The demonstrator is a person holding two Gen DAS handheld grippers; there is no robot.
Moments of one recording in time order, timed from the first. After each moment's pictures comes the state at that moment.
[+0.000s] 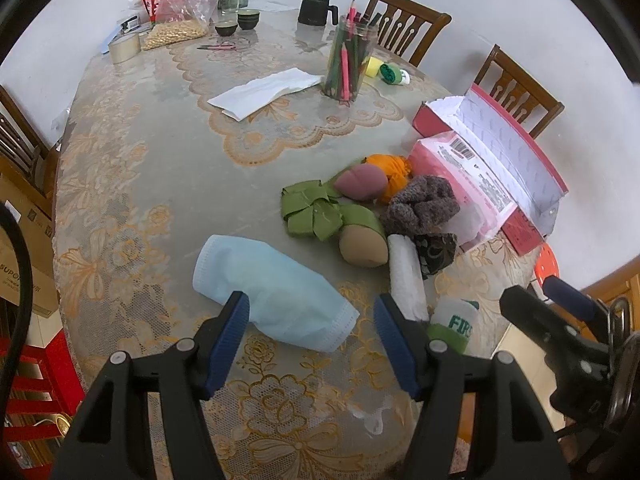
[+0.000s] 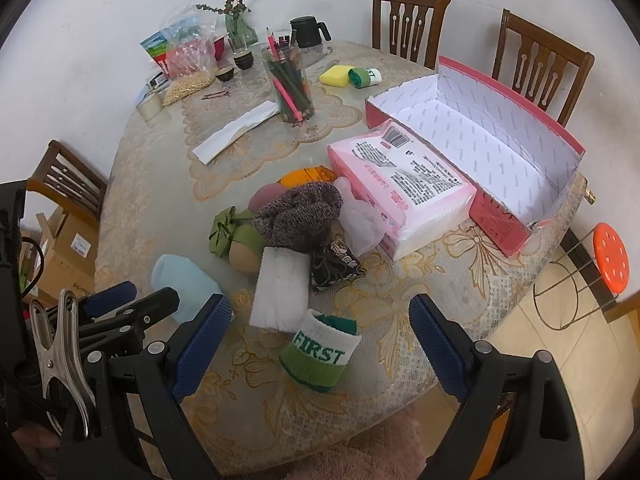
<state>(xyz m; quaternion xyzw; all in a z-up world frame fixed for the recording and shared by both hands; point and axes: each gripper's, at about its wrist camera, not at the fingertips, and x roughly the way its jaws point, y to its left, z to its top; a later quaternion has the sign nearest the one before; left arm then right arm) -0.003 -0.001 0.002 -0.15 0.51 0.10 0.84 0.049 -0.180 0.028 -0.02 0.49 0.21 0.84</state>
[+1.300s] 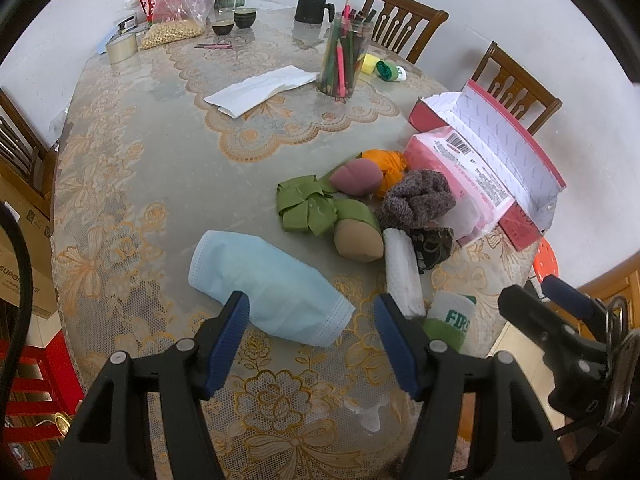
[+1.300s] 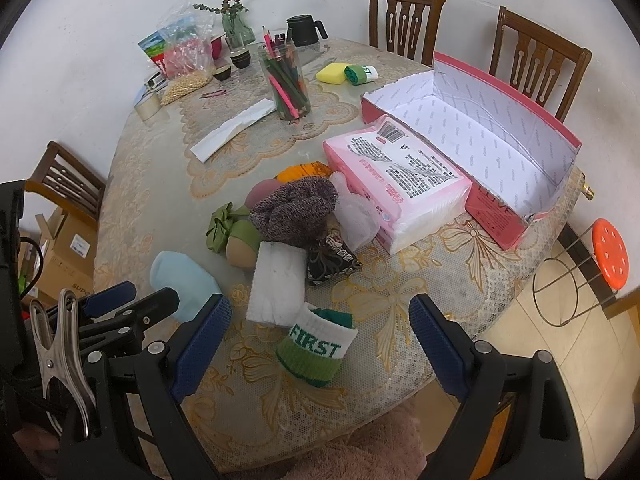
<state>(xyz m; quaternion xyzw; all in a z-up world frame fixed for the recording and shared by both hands) -0.004 -0.008 0.001 -0.15 0.51 0.09 0.84 0.048 -0.183 0.027 -0.02 0.50 0.21 0.84</state>
